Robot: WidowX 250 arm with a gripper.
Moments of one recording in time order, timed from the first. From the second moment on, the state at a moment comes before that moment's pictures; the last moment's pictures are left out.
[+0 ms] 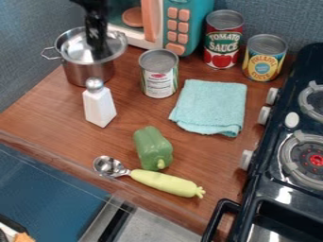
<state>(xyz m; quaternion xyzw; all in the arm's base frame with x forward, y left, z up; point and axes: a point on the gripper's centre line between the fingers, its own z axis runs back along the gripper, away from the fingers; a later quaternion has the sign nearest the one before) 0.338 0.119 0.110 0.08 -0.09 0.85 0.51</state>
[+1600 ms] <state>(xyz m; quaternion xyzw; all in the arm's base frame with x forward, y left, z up) 0.339 -0.006 0.075 0.10 -0.12 0.77 0.62</state>
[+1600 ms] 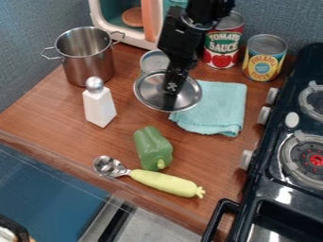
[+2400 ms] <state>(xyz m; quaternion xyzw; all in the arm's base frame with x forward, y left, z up) 0.349 -0.021 0.097 0.07 -0.14 0.77 0.62</state>
